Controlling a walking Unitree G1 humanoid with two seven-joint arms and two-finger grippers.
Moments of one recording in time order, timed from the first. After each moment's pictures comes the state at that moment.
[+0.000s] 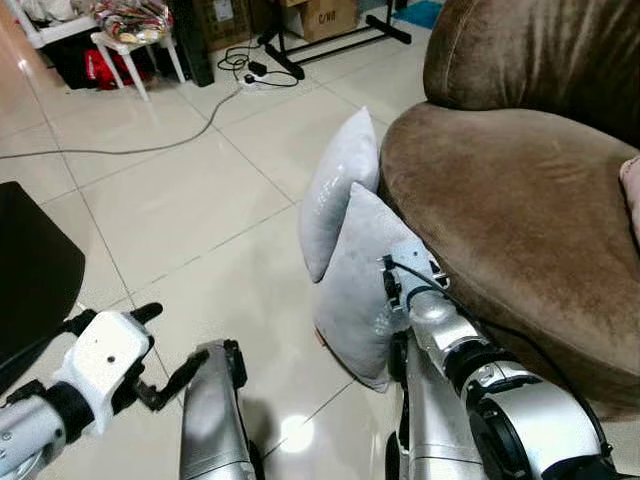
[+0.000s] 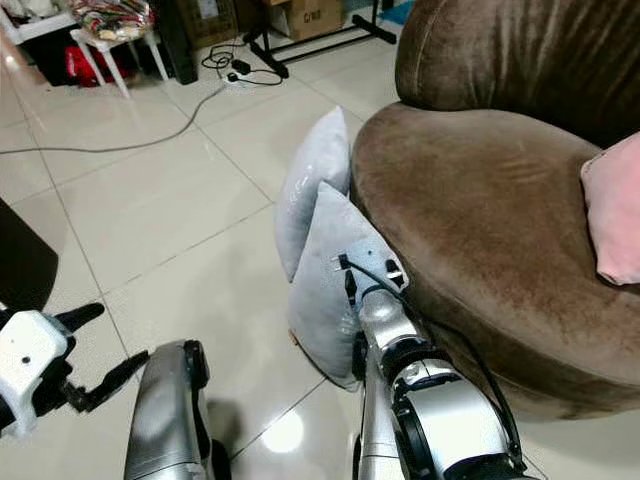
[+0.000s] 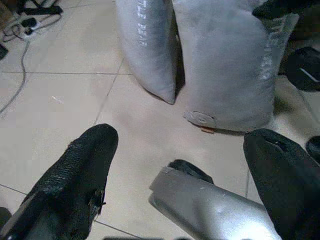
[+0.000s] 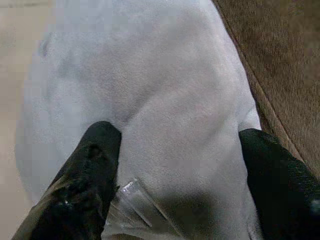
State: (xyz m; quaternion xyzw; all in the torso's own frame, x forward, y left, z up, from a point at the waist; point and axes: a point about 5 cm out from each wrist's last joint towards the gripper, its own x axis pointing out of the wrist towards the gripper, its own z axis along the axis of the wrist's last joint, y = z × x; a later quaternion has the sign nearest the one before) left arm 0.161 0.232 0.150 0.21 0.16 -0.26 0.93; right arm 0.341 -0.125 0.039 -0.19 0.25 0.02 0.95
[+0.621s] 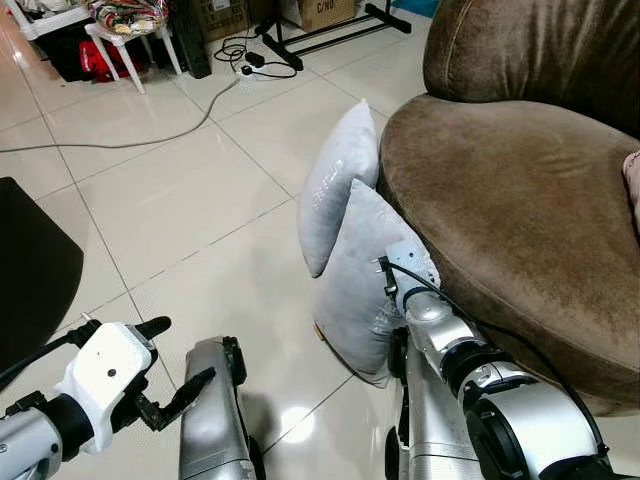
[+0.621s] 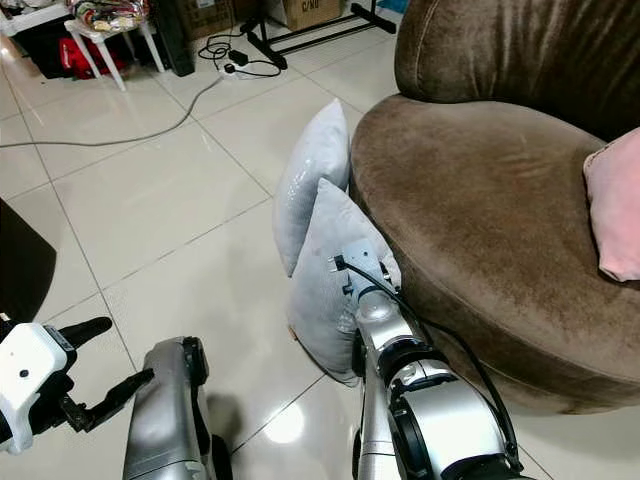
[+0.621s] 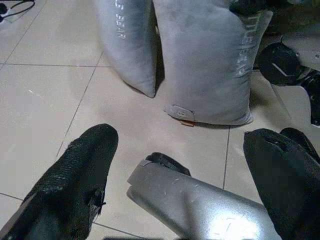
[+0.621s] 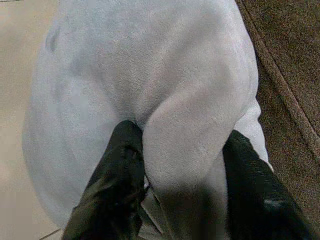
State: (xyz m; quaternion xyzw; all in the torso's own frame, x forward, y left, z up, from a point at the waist) left arm 0.152 0.226 0.152 0.20 0.18 -0.29 0.92; right arm 0.340 -0.118 0.039 -0.18 0.25 0.03 0.95
